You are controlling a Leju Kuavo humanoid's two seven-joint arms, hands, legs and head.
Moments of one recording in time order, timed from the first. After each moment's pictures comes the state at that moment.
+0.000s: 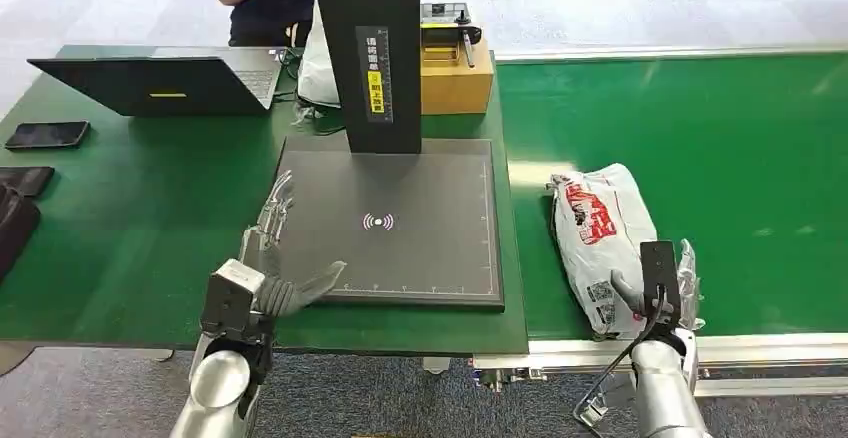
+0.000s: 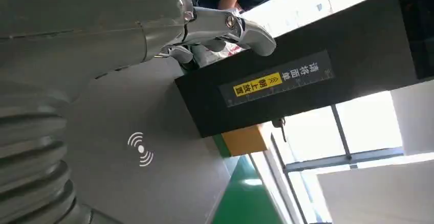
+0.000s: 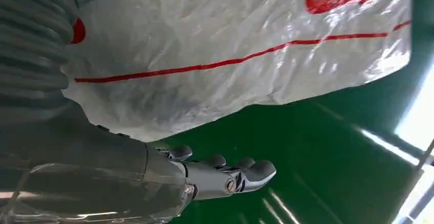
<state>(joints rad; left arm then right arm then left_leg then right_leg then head) -0.09 -0.18 -0.16 -1.34 -0.45 0.11 -0.42 -0.35 -0.03 -0.37 -0.88 0.54 -0.39 -0.22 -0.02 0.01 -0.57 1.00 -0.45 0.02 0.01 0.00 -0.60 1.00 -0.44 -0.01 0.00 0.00</state>
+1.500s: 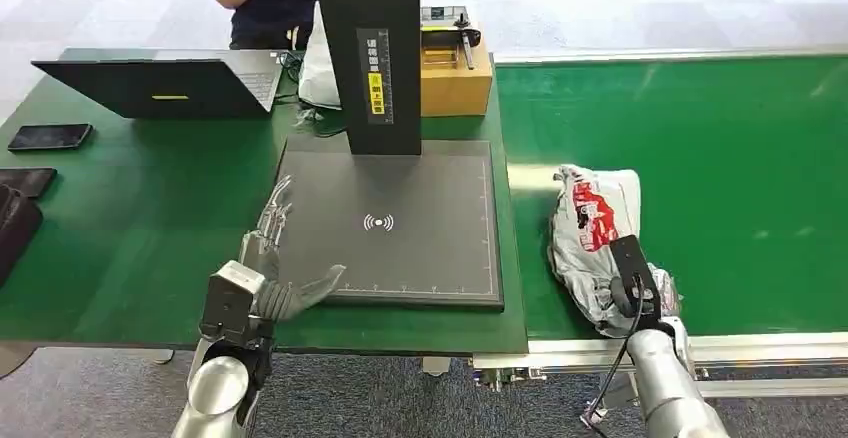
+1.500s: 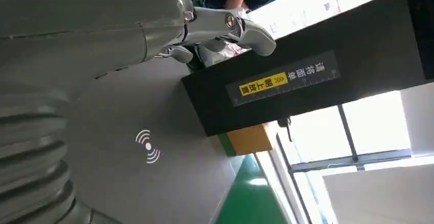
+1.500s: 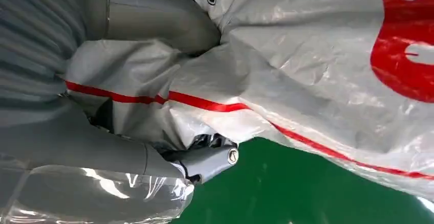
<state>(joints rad) -0.07 -0.18 -0.17 -1.37 -0.45 0.12 -0.39 -0.46 -0.07 -0.39 -0.65 0.75 -0.23 -0.09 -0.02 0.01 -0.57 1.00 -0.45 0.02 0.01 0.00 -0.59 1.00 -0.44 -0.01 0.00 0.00</state>
